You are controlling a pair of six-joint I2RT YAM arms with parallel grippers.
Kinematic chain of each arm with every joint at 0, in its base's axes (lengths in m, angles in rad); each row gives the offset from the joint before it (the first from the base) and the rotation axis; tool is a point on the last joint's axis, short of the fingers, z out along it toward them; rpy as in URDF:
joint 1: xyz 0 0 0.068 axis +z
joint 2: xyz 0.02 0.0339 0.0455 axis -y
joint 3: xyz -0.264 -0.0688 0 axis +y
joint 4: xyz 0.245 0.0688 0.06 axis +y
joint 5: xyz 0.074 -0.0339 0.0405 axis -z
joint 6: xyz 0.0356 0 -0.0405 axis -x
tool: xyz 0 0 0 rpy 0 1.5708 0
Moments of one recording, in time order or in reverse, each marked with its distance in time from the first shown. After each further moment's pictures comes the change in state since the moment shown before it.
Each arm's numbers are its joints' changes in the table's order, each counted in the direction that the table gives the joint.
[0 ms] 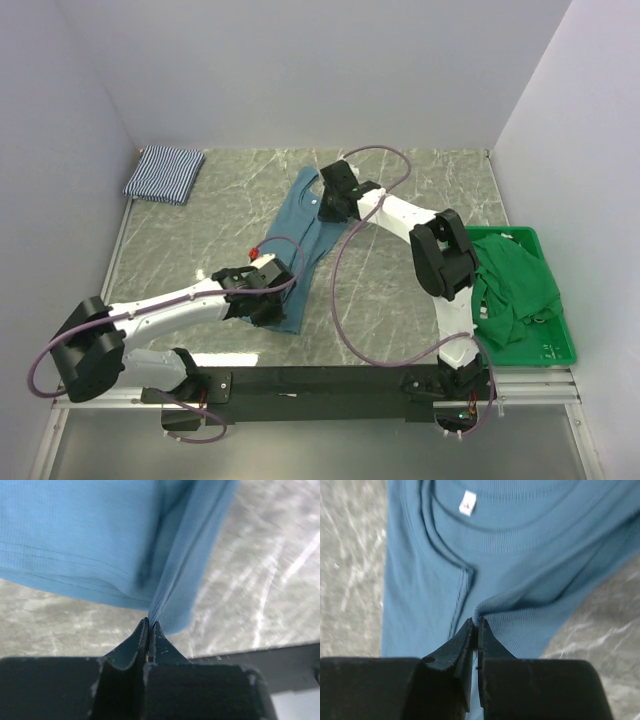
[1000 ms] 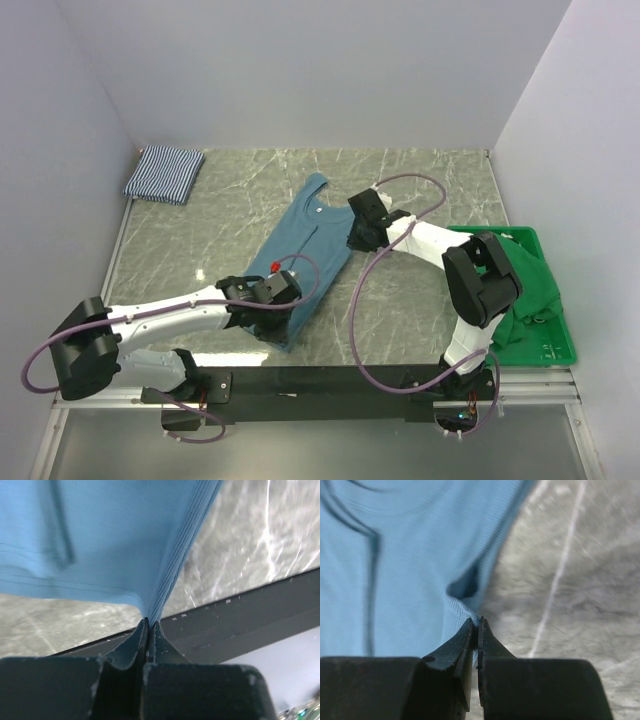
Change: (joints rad) left arm -0.114 0.020 0.003 0.026 0.172 -0.155; right arm -0.024 0.312 0.488 -0.058 0.082 -0.048
